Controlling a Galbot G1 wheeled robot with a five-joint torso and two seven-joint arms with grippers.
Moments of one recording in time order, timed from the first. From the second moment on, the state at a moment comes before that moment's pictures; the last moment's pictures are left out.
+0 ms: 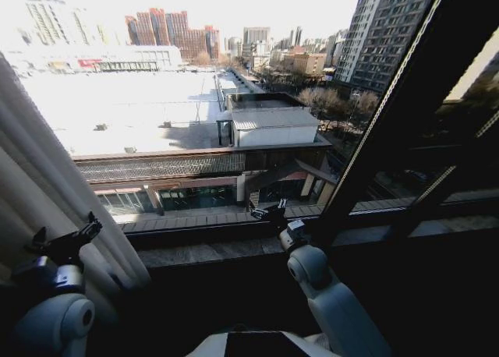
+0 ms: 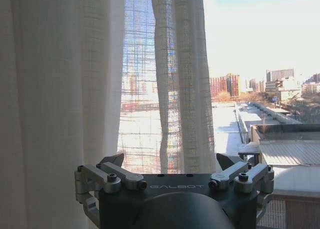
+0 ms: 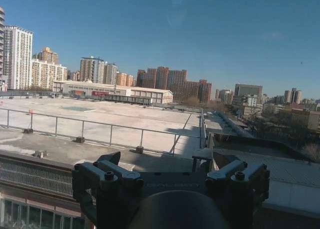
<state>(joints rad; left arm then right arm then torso) 1.65 -1.35 -1.07 -2.41 -0.38 0.41 -0.18 -1.20 1.26 0.20 2.05 0.16 -0.28 0.09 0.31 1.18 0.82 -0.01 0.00</state>
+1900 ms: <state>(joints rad) 1.72 -1.36 -1.10 -2.46 -0.44 0.37 0.03 -1.19 1.15 0.40 2.09 0.37 -0.42 0.14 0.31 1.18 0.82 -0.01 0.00</state>
